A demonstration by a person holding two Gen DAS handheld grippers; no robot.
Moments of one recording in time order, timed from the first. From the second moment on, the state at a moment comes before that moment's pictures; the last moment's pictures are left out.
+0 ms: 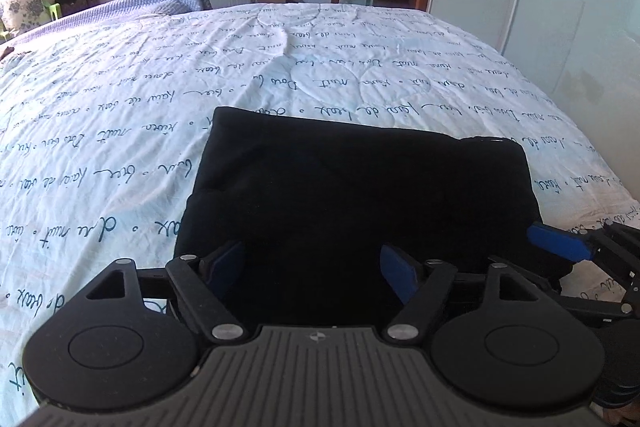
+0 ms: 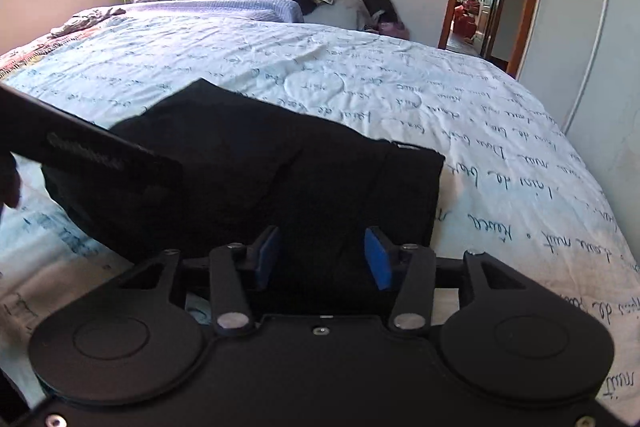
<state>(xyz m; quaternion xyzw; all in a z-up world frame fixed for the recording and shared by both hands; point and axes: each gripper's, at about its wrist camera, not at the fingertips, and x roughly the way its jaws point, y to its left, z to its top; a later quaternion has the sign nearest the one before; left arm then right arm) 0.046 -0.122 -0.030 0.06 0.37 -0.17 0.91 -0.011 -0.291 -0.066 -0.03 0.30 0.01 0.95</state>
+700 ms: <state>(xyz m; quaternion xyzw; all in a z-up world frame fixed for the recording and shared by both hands) 0.034 -0.123 -0.032 0.08 0.36 -0.16 0.91 -0.023 -0.295 -0.063 -0.02 0.30 0.00 0.95</state>
